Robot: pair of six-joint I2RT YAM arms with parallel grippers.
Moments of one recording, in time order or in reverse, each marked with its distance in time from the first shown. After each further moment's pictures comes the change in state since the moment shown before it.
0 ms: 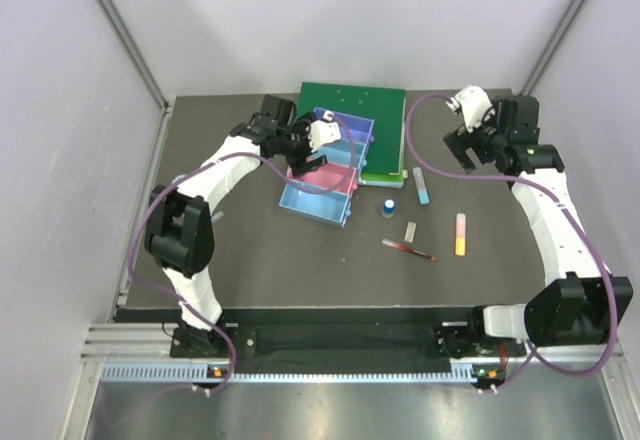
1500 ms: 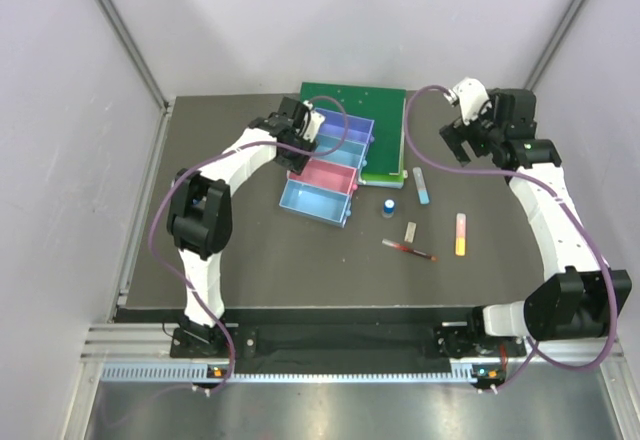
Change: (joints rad) left arm -0.024 0.196 0.181 -0.200 -0.502 -0.704; right arm 0.021 0.034 0.039 0.018 -0.002 0.028
